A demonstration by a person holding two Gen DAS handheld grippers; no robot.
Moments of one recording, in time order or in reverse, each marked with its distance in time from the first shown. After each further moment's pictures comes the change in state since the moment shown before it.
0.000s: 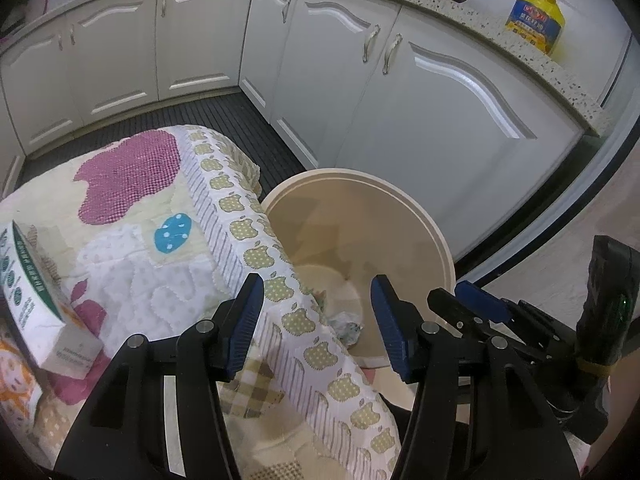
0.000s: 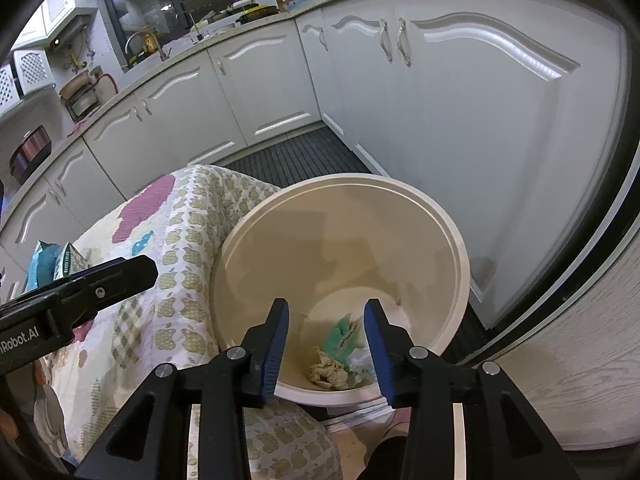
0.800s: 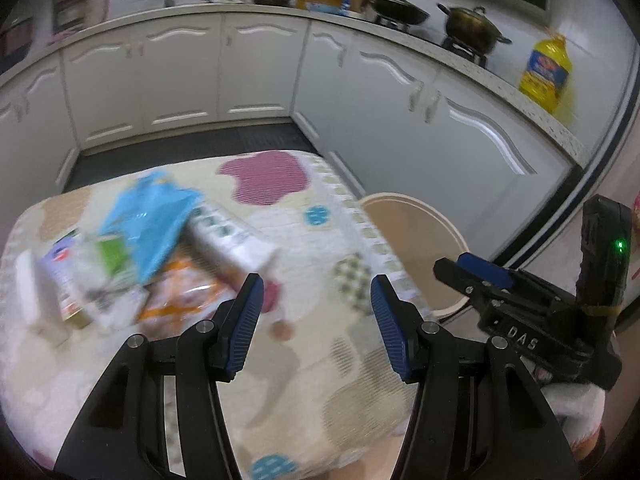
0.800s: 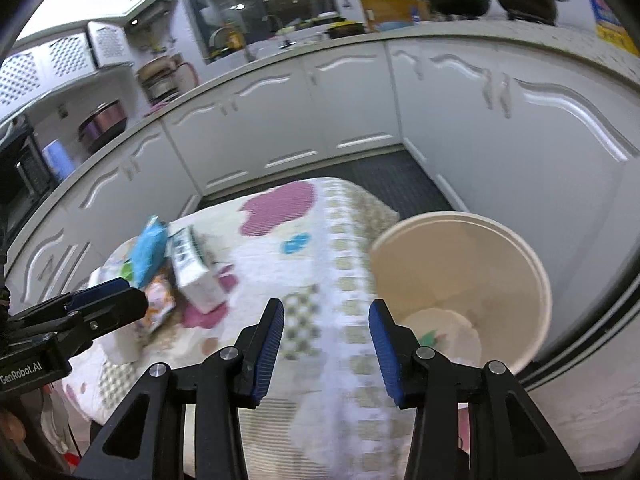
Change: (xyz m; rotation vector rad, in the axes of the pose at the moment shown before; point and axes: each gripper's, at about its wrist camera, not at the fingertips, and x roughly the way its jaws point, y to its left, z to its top) left arm -0.144 0.080 -0.058 -0.089 -0.130 0.113; right arm -0.053 0.116 -0.010 -0.167 -0.054 0.206
